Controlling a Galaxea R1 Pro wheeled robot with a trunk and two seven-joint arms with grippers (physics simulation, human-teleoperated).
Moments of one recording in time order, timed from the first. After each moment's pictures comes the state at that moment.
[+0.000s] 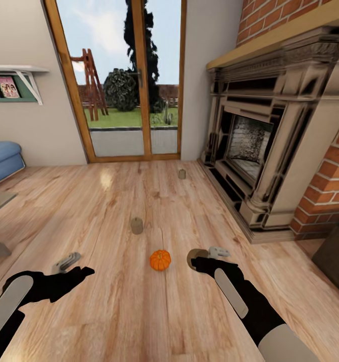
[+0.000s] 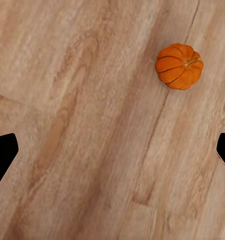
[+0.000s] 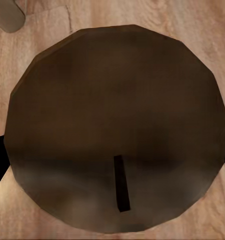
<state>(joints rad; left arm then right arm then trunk) -0.30 0.38 -0.04 -1.52 1.44 0.84 0.78 -0.56 -0.03 0.38 -1.08 -0.66 0.59 -0.39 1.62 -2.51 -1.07</state>
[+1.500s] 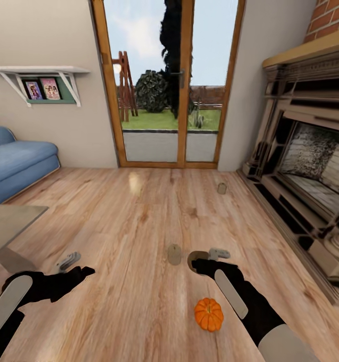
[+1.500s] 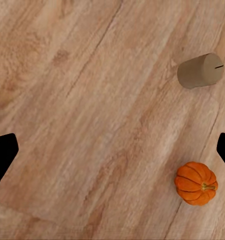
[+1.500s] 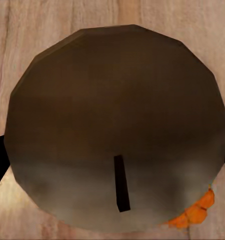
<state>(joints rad) -0.30 0.38 -0.03 -1.52 1.45 0.84 0.77 -0.56 -0.03 0.38 -1.06 -0.66 0.59 -0.39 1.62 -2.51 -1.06</state>
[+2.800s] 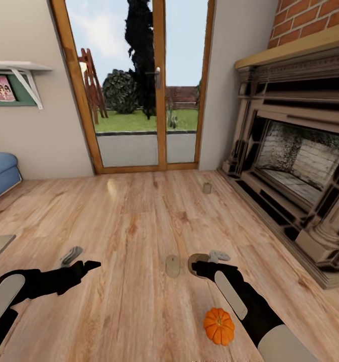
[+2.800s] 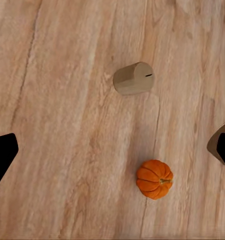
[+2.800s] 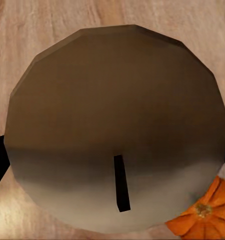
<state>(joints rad) -0.30 0.39 0.01 -1.52 1.46 0.94 0.53 -0.56 -0.02 0.37 -1.03 -0.67 0.59 -0.39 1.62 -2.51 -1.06</state>
